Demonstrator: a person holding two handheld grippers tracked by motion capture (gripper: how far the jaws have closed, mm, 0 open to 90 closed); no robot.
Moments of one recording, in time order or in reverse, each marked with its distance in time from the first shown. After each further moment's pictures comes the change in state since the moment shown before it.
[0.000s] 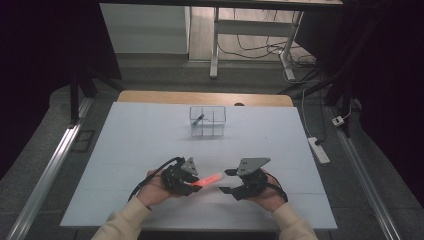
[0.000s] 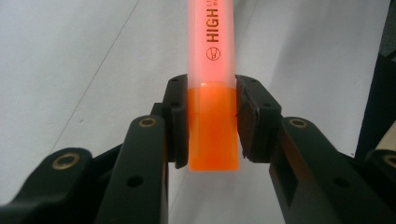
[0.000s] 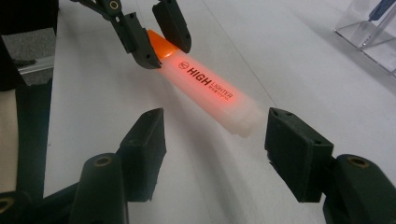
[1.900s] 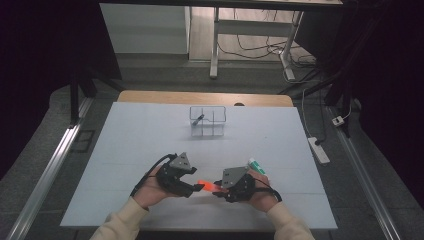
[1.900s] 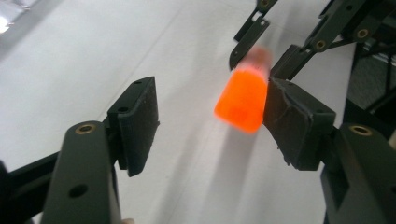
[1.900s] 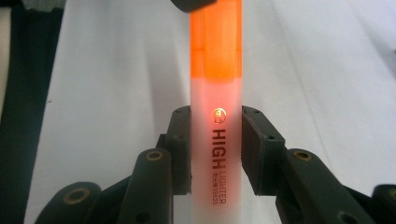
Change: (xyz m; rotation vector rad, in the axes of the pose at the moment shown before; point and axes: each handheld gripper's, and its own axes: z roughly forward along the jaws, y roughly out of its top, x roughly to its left) left arm 0.001 -0.009 -0.019 -0.201 0.013 -0.083; right arm 0.019 0.014 0.024 0.159 0.039 -0.275
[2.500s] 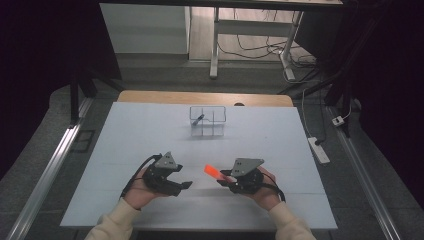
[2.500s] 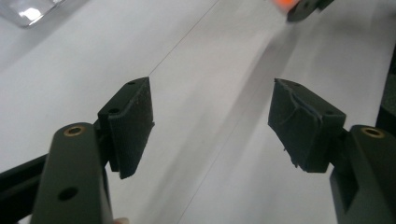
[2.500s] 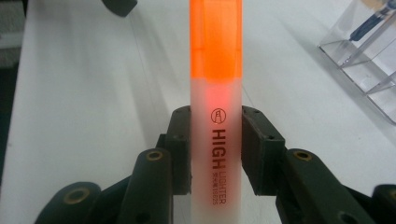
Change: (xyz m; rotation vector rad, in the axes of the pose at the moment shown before) left arm 0.014 -0.031 -0.016 -0.015 0.084 -0.071; right arm -0.014 -0.011 -0.017 -0.130 -0.120 0.175
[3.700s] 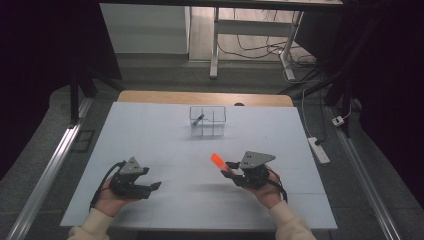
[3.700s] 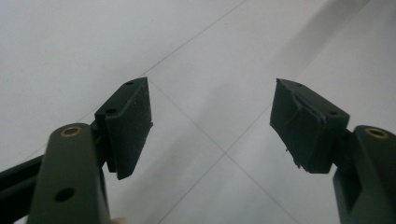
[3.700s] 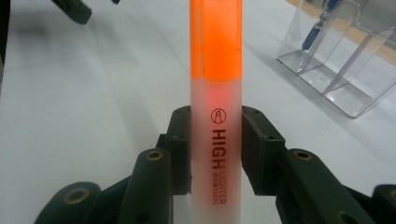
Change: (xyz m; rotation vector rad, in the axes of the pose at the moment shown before) left arm 0.027 -0.068 -0.042 -0.005 0.160 -0.148; right arm -0.012 -0.004 -0.011 -0.110 -0.085 0.128
